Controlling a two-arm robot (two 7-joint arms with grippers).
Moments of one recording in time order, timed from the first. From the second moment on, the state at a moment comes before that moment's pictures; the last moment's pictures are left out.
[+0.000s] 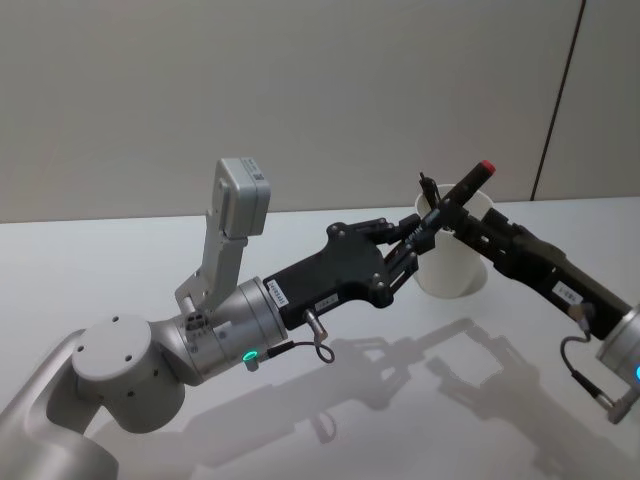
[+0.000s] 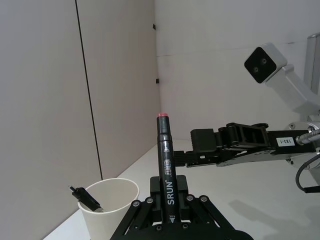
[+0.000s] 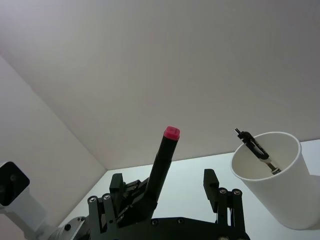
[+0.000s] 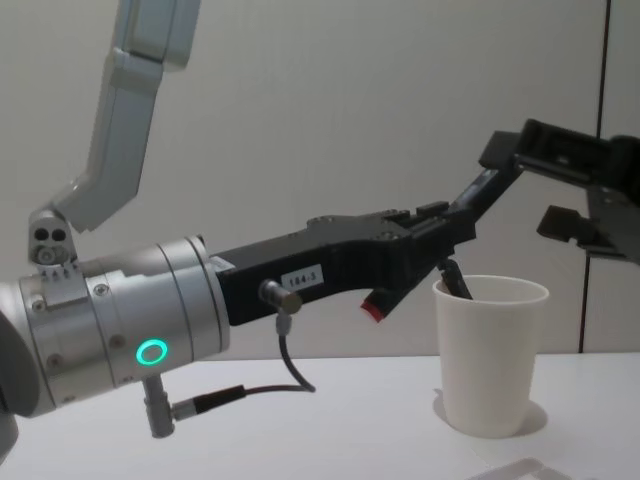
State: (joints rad) left arm -0.29 0.30 0.40 -1.51 -0.48 -0.02 -0.72; right arm -0.05 0.38 -0.19 -1.94 0.99 0.31 0.21
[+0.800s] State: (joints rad) left arm -0.29 0.30 0.40 -1.51 -0.48 -0.02 -0.72; right arm 0.00 0.30 -0.23 -1.91 1.09 0.35 0.09
